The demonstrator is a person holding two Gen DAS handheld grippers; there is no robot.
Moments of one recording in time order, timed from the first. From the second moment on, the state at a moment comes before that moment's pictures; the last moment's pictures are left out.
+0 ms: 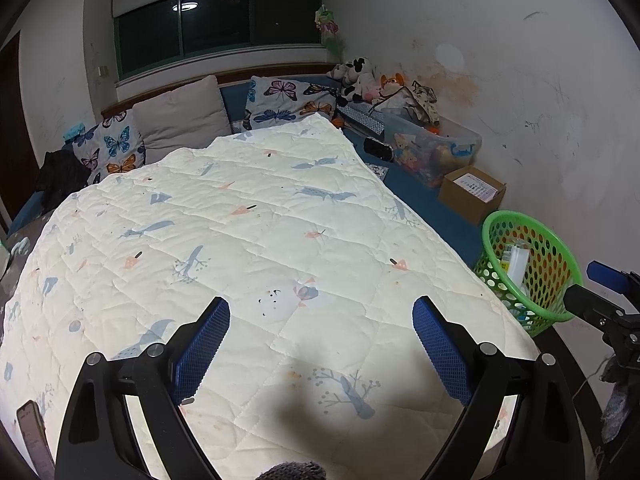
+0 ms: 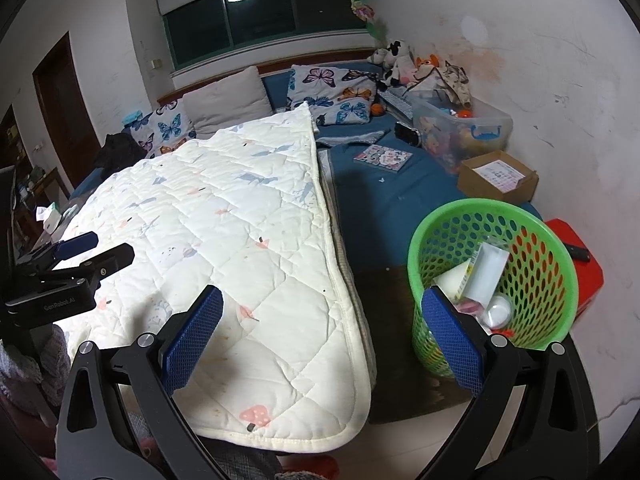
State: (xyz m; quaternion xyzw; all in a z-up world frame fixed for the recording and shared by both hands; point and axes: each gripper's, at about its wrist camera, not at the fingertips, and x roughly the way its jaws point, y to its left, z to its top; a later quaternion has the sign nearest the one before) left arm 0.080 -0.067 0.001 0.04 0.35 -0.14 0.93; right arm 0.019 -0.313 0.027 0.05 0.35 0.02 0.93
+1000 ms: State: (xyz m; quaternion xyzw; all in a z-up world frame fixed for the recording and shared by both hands) left arm 0.083 -0.063 -0.001 0.03 0.35 -0.12 0.93; right arm 0.019 -0.307 0.021 0.05 0.36 0.03 0.93
